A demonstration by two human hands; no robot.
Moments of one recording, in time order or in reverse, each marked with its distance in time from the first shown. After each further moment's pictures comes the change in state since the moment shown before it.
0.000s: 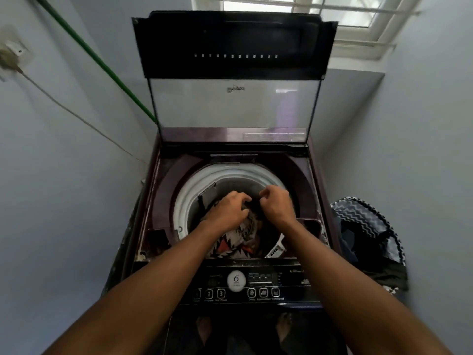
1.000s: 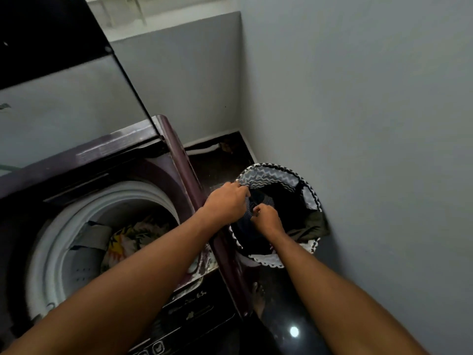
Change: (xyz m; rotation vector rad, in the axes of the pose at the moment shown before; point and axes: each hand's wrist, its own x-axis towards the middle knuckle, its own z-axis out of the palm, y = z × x) left_hand 0.127 0.225 0.183 0.521 -0.335 0.442; right_hand 0.007 0.293 -0.075 0.134 -0.088 0.539
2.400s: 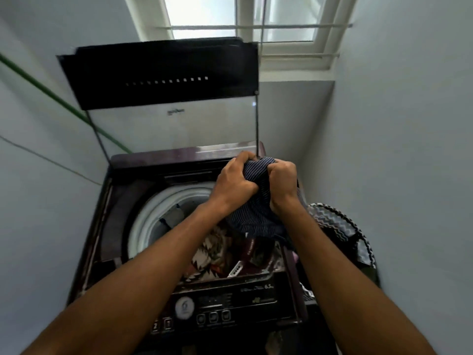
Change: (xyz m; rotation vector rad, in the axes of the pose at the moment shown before) left_hand -0.177 -0.073 -0.136 -0.696 0.668 -0.317; right_hand -0.147 -0.260 -0.031 0.884 0.023 -0.502
